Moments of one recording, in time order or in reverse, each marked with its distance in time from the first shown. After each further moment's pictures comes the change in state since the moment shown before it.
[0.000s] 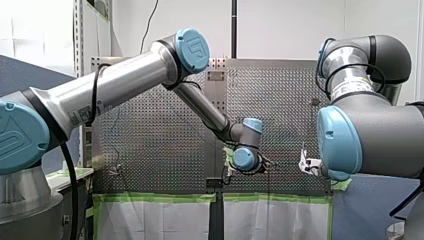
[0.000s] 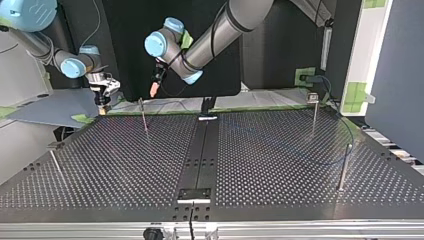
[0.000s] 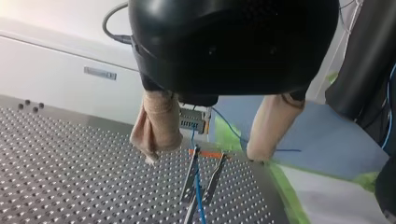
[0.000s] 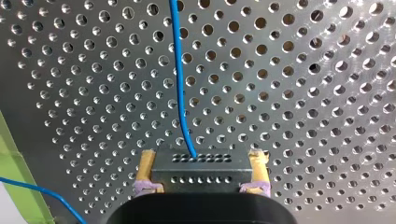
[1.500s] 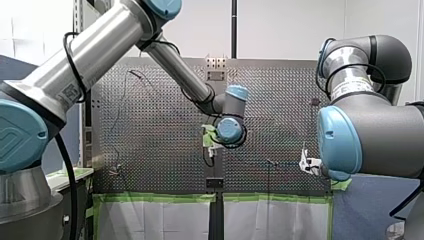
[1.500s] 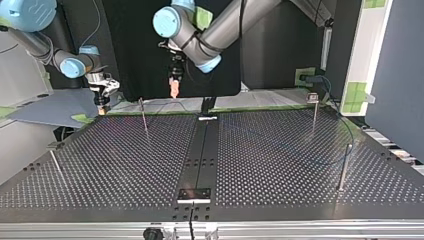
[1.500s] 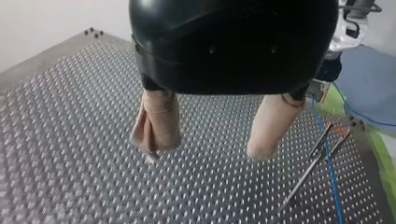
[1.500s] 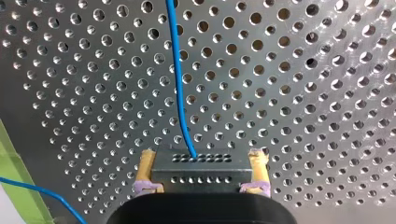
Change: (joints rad) left arm 0.007 0.360 -0.363 0.073 -0.225 -0.238; right arm -0.003 0.000 0.000 -0.006 0.000 0.020
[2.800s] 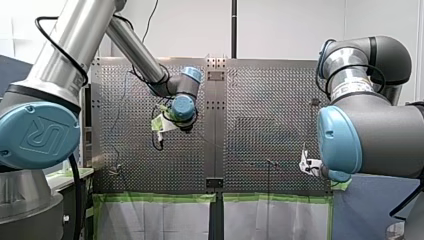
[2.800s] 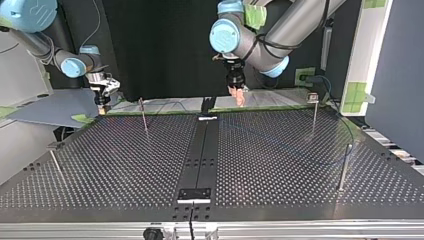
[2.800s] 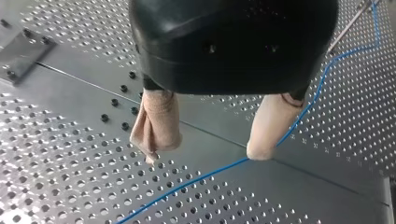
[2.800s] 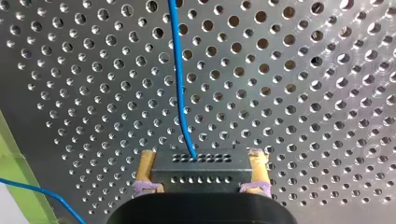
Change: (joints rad) left arm 0.273 0.317 -0.317 -0.106 -0.037 -0.061; right arm 0.000 0.008 0.000 -0.009 0.000 0.007
